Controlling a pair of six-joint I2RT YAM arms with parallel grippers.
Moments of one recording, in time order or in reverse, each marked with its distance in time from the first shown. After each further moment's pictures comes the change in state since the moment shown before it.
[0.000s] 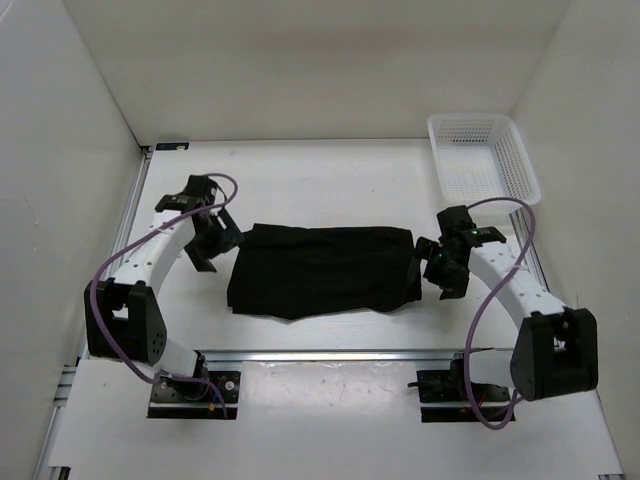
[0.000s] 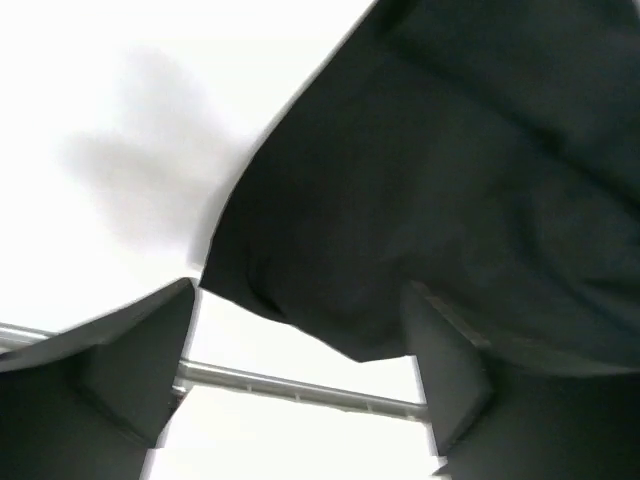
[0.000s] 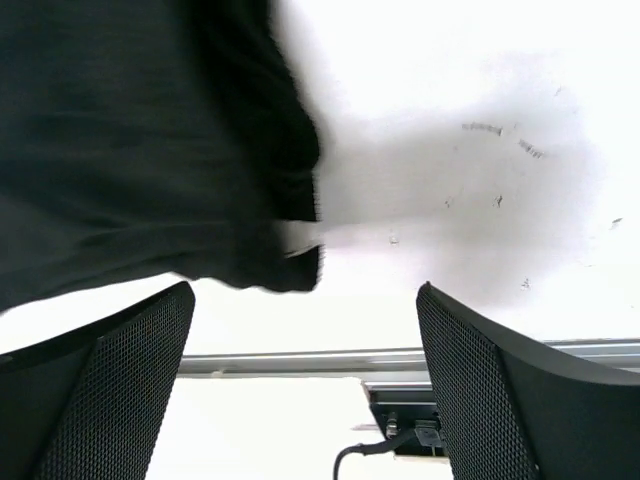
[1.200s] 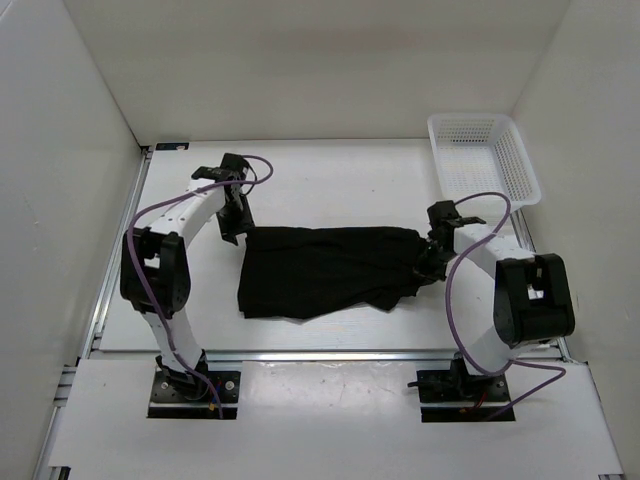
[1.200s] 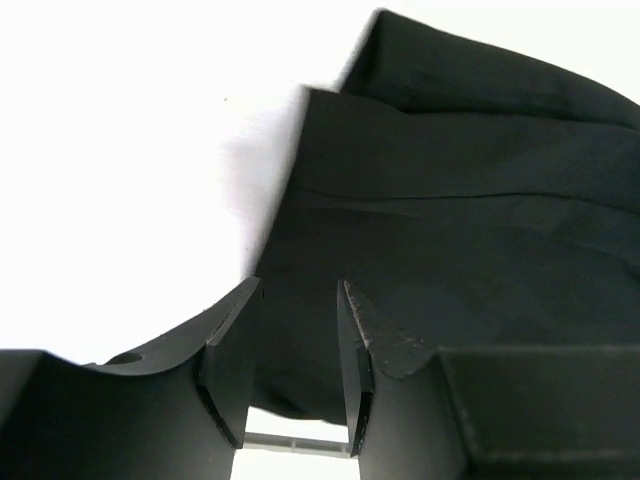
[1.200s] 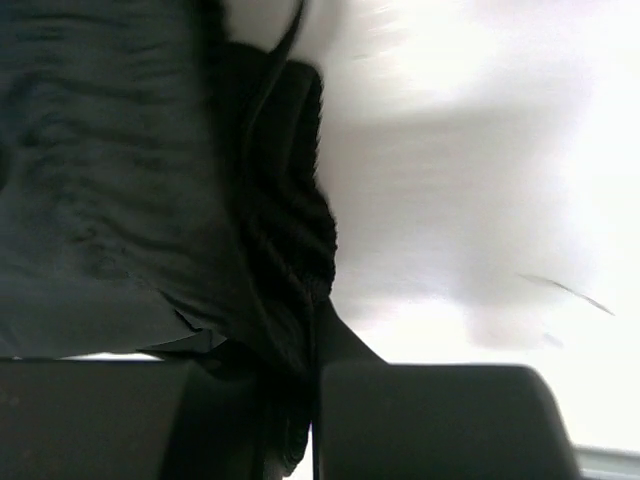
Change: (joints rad) left arm -0.109 0.367 0.348 -0.002 -0.100 0.198; right arm -0.027 0.291 0.052 0.195 -0.121 -0.054
